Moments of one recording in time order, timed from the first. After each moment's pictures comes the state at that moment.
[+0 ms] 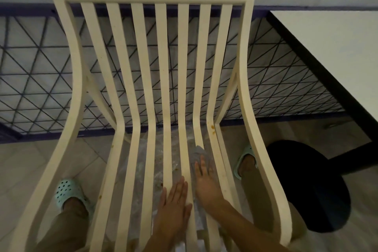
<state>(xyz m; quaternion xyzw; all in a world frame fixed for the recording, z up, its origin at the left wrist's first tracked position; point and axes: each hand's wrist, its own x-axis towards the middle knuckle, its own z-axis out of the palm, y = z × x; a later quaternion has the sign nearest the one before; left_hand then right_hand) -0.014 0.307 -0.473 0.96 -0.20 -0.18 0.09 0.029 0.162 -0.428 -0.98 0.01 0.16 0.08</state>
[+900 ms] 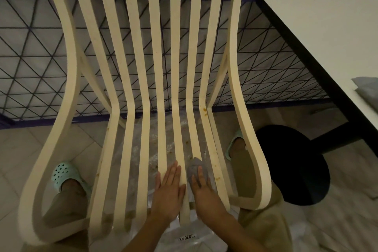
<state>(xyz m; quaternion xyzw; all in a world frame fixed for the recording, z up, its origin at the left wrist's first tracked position) -0.042 0.303 -0.470 0.96 -0.17 -0.16 0.12 -0.074 0.161 -0.420 -0.95 0.00 0.28 0.16</state>
